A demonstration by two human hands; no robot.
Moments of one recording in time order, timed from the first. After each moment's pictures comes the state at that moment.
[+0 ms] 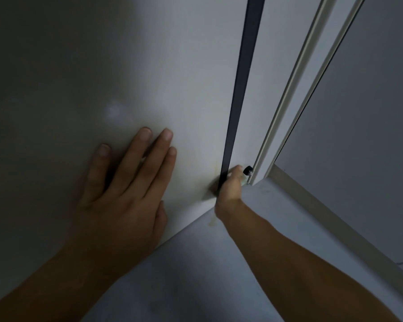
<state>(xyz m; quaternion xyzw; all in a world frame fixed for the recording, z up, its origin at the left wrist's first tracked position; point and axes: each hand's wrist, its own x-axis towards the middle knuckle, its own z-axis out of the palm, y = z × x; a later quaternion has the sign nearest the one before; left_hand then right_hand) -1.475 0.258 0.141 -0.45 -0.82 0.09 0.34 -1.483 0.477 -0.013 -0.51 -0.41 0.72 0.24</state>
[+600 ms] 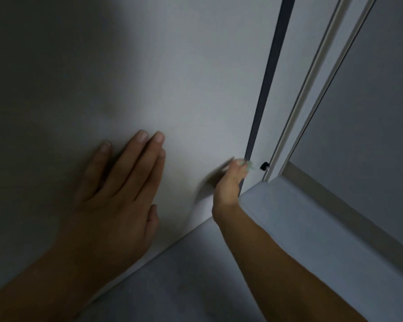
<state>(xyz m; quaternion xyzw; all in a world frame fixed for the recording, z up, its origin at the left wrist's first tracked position) -1.468 0.174 0.173 -0.47 -0.81 0.11 0.33 -1.472 0.383 0.027 -0.40 -0.55 0.67 0.31</state>
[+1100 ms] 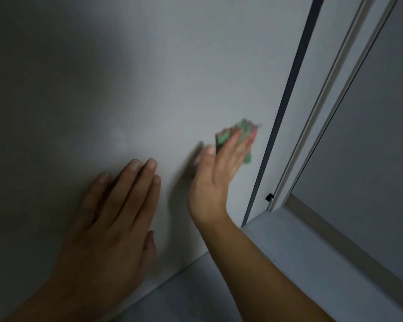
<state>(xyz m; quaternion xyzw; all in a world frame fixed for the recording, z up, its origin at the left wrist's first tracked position) -1.465 0.119 0.215 -0.43 -0.83 0.08 0.35 -1.476 0.299 0.193 -0.20 -0.69 0.48 0.50</state>
